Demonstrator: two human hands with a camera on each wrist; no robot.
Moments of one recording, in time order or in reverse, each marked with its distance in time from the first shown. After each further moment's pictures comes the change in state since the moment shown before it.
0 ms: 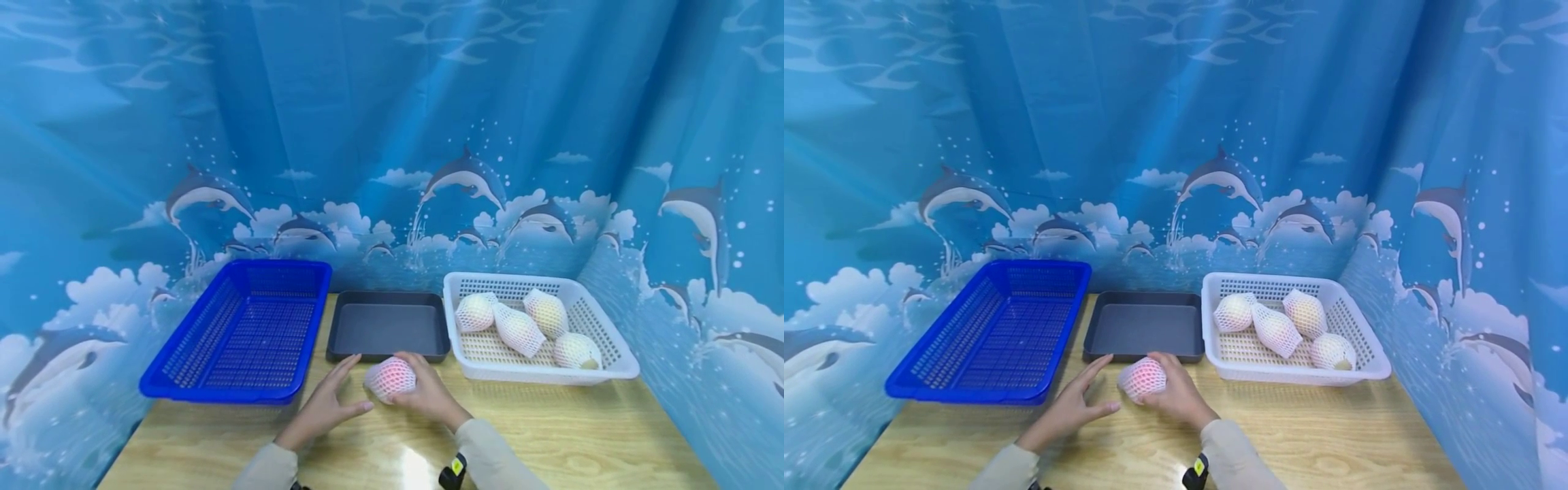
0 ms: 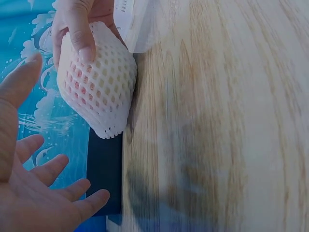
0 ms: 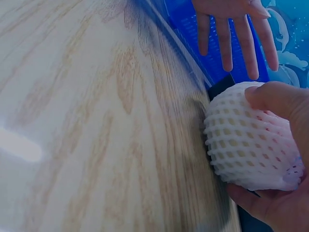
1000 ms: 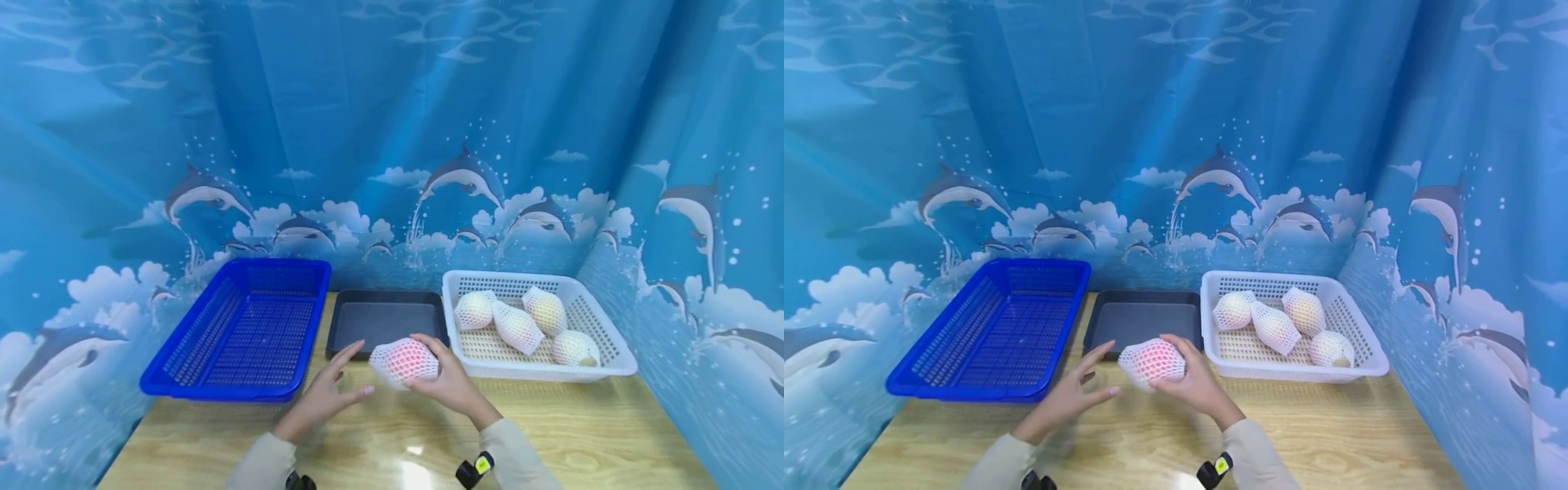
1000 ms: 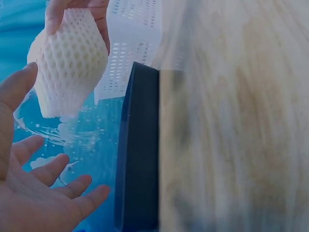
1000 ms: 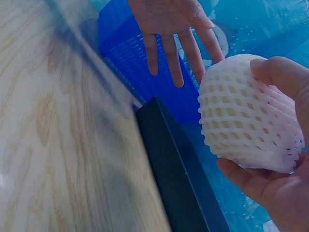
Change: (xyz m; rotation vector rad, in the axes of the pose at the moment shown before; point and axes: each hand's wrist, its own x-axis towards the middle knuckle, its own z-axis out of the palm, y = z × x) left_hand 0.005 0.026 -0.014 -0.100 -0.025 0.022; right_hand -0.016 -0.036 -0.048 0.144 0.096 -0.070
